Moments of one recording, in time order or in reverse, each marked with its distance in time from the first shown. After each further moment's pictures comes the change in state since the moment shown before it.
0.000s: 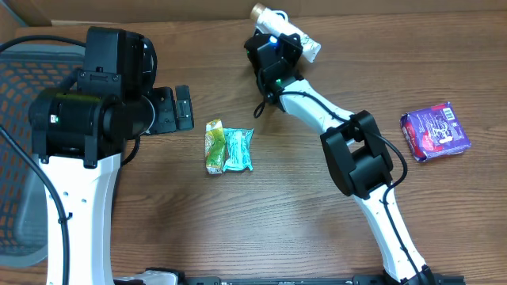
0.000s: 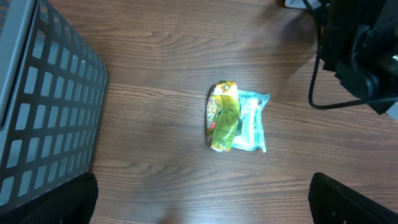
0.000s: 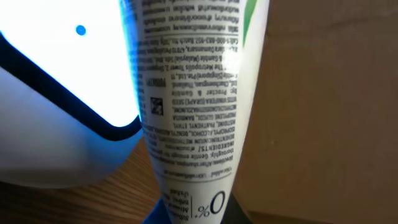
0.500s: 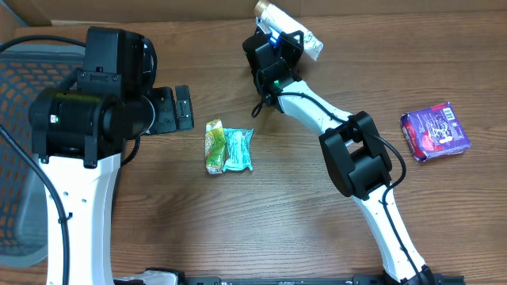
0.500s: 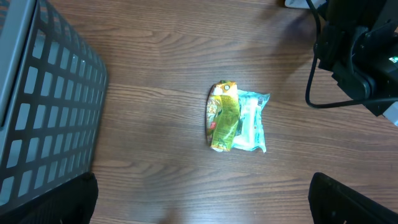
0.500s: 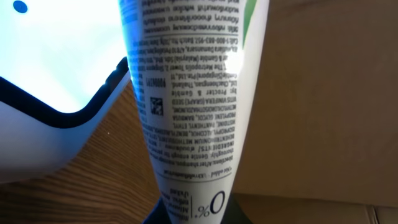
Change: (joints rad) left arm 0.000 0.000 0.000 0.000 0.000 0.000; right arm 0.006 0.000 0.000 0.046 0.112 -0.039
